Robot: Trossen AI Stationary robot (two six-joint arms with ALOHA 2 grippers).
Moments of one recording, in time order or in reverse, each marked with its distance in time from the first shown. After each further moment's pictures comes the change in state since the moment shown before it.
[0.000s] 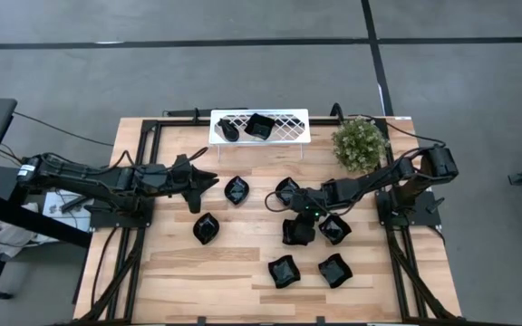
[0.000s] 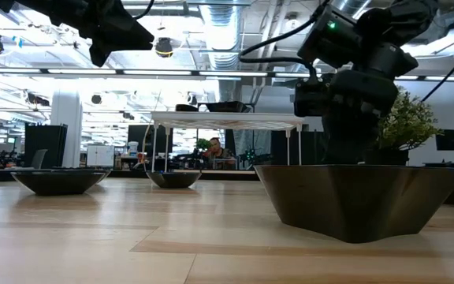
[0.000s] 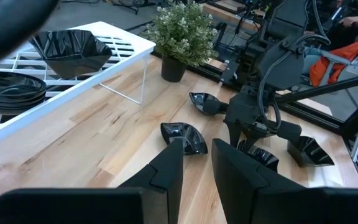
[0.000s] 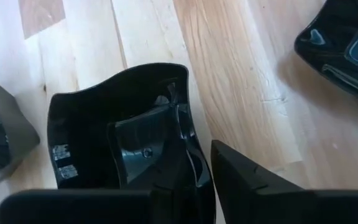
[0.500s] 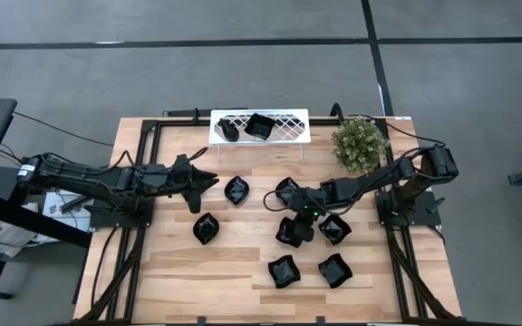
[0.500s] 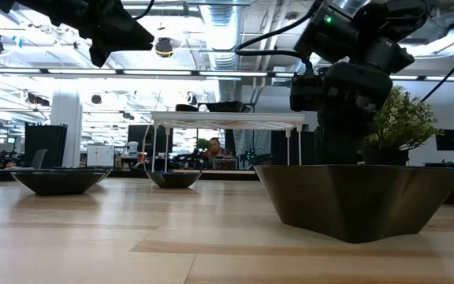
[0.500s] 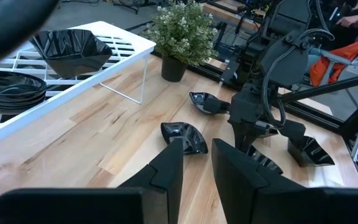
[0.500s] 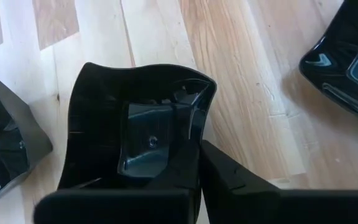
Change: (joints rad) left arm 0.000 0.000 -0.001 0.000 0.000 0.000; right arm 0.000 -0.001 0.027 -0.012 -0.004 -0.010
